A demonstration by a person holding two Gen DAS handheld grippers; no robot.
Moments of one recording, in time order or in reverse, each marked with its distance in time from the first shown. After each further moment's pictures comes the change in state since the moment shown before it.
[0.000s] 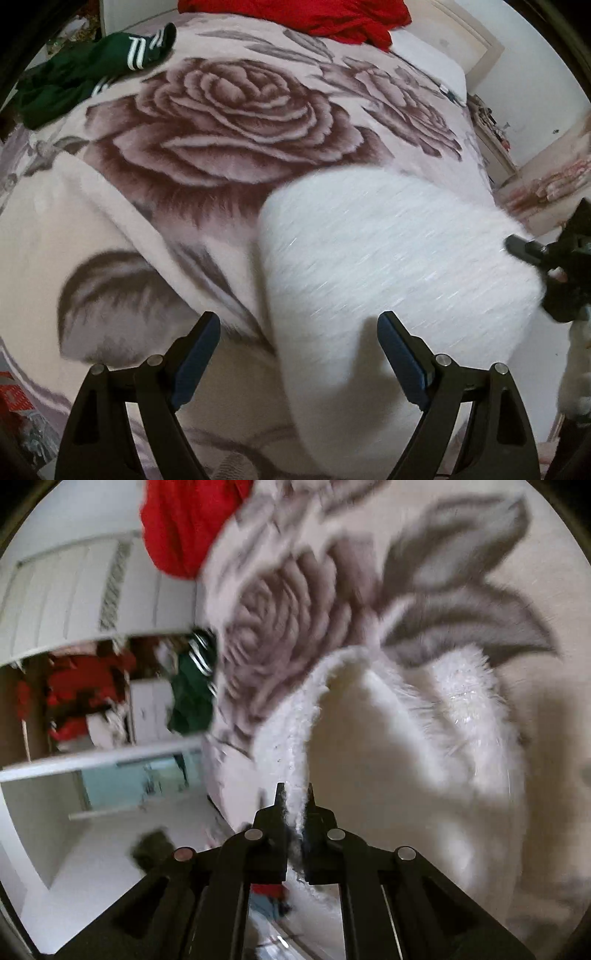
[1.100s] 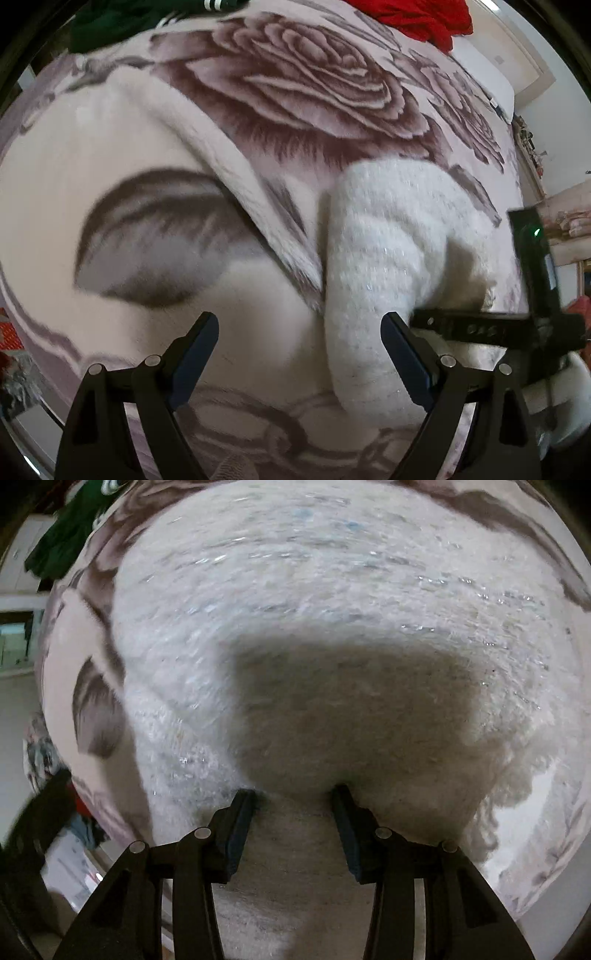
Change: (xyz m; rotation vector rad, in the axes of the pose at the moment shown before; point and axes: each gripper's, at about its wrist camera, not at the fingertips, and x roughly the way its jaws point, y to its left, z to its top) left arm 0.002 0.065 -0.042 -0.197 0.072 0.038; right arm 0.181 0.023 -0.040 -0.370 0.409 -0.669
